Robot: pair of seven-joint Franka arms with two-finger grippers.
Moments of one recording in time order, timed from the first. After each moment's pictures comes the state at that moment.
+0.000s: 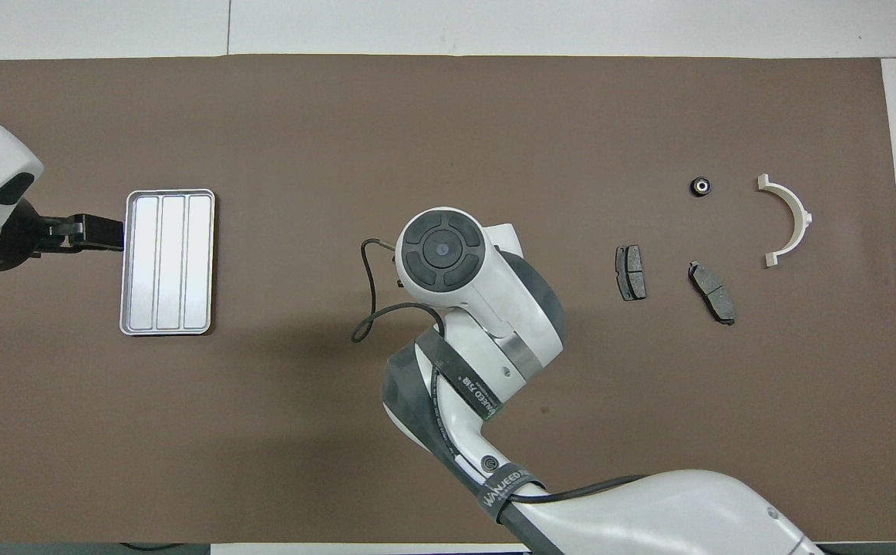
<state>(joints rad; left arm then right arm) -0.10 -0.13 0.01 -1.85 0.05 1.77 -0.10 0.62 0.49 0.08 -1.65 -0.08 2.17 1.27</state>
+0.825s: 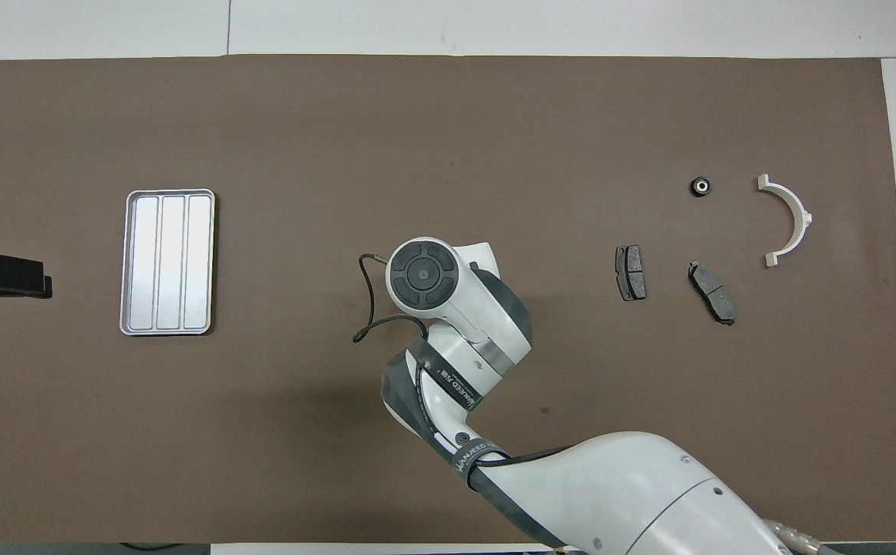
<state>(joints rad) -0.08 -0.17 0.02 -1.71 0.02 1.55 -0.10 0.61 0.55 0.06 -1.69 -0.10 2.28 1.27</state>
